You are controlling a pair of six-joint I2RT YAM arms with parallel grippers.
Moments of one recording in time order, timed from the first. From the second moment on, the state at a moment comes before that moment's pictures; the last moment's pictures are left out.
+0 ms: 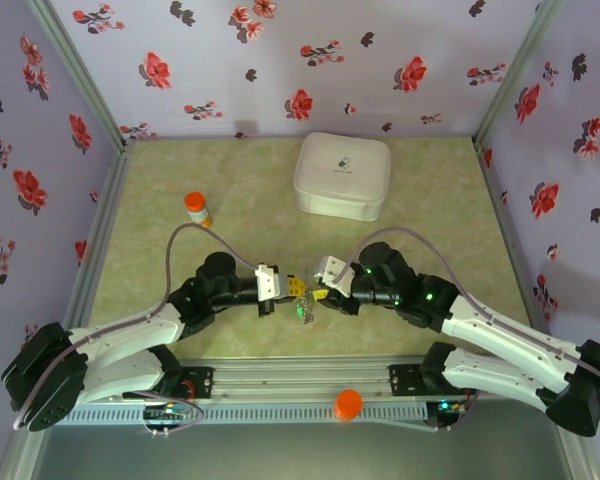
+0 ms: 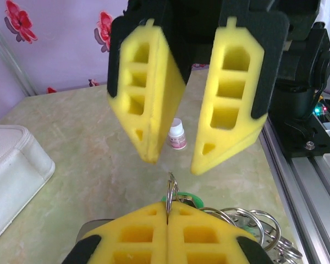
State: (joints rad) left arm -0.88 1.06 0.41 0.44 0.56 0.35; right arm 0.95 0.89 0.71 -0.39 -0.26 -0.32
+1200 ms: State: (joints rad) left arm -0.88 1.06 0.40 0.45 0.57 0.34; right arm 0.95 0.95 0.73 -0.40 -0.28 -0.32
